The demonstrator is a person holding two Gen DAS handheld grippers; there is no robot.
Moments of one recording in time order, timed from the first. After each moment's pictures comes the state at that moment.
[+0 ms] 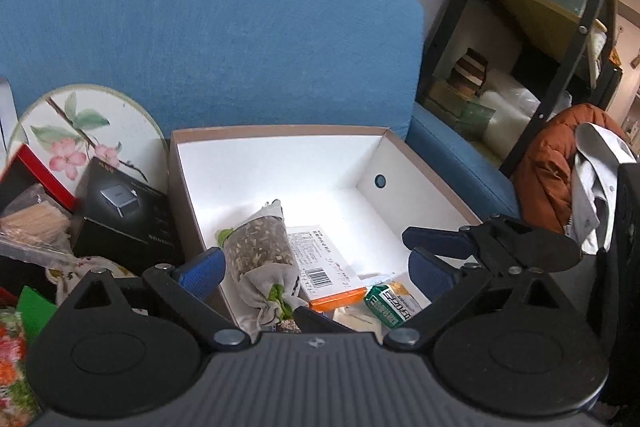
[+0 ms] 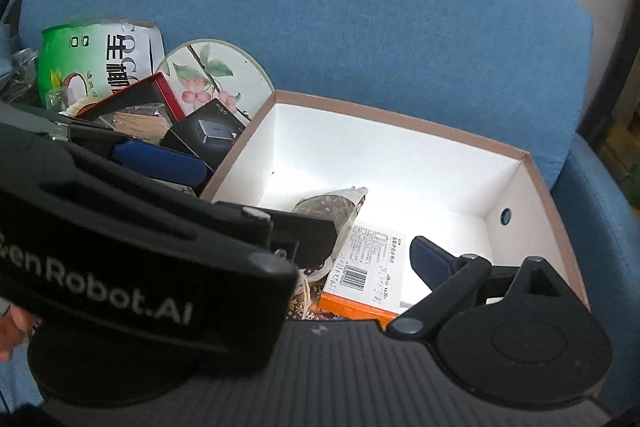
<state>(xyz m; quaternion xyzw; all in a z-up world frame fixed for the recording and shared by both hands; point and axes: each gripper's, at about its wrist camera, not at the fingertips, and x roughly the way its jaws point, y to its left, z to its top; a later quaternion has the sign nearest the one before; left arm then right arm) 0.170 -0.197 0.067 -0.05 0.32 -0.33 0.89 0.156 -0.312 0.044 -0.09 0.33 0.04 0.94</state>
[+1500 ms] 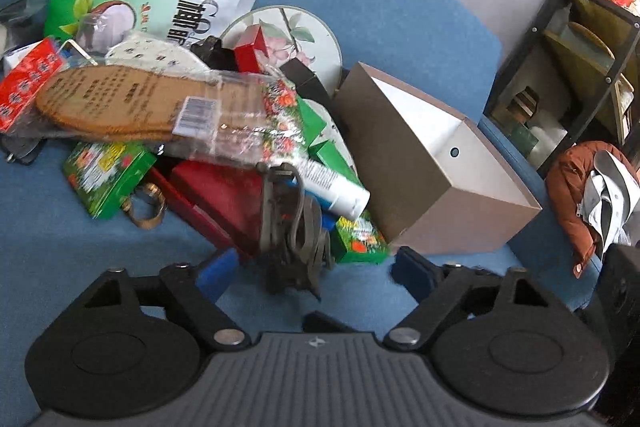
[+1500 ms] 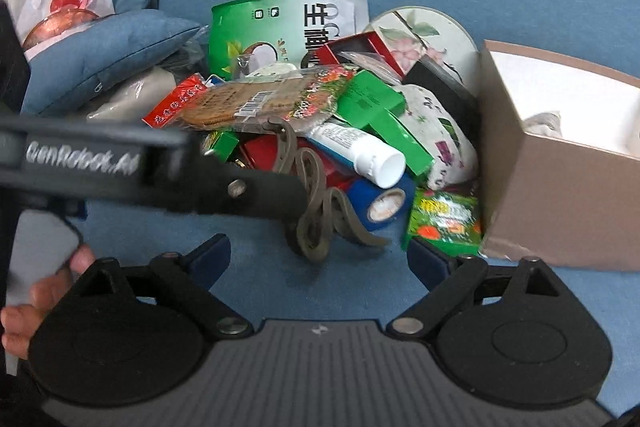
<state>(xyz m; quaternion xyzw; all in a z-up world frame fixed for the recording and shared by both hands) 0.043 -0.021 -0.011 -0.16 0.33 -0.23 0.90 0.017 -0.178 -0.024 -0.01 0.30 0.18 0.94</state>
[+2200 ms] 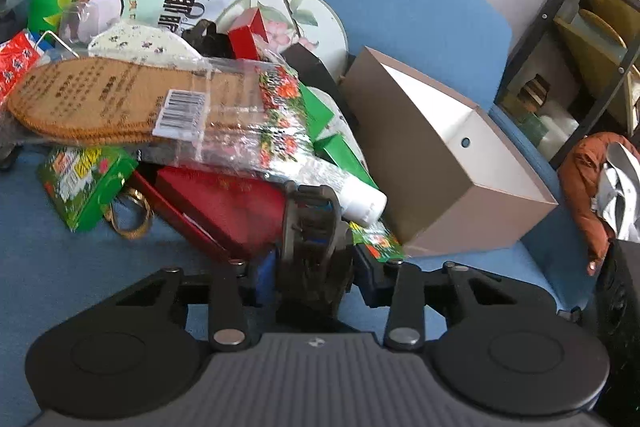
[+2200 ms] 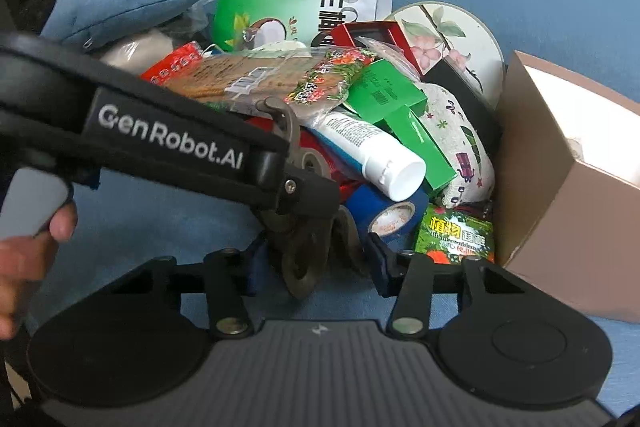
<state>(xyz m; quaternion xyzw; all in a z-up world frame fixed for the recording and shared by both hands) 0.062 -0.029 -0.021 -0.15 0.35 -0.23 0.90 0.043 -0.162 -0.042 -0.08 0.30 0.19 0.93</state>
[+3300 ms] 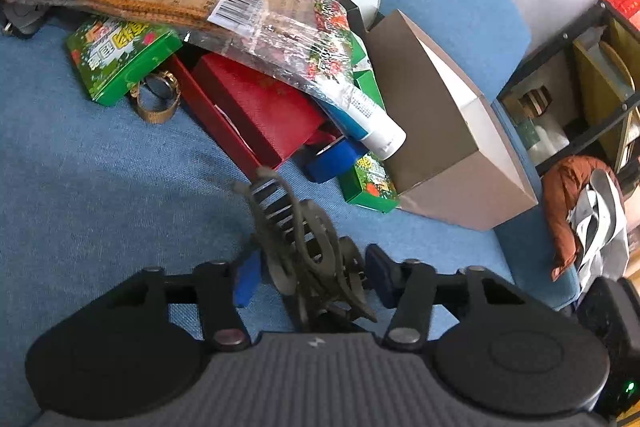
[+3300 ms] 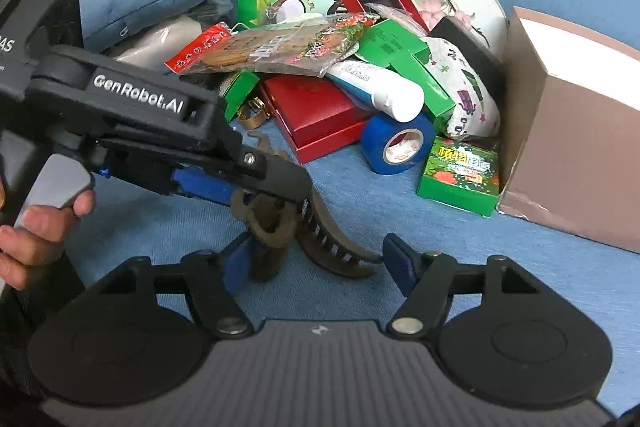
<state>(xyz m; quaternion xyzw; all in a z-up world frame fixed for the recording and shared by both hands) 0.049 -0.004 -0.048 -0.24 0.43 -0.23 0.84 0.003 -0.191 -0.047 -0.04 0.34 0.22 0.91</state>
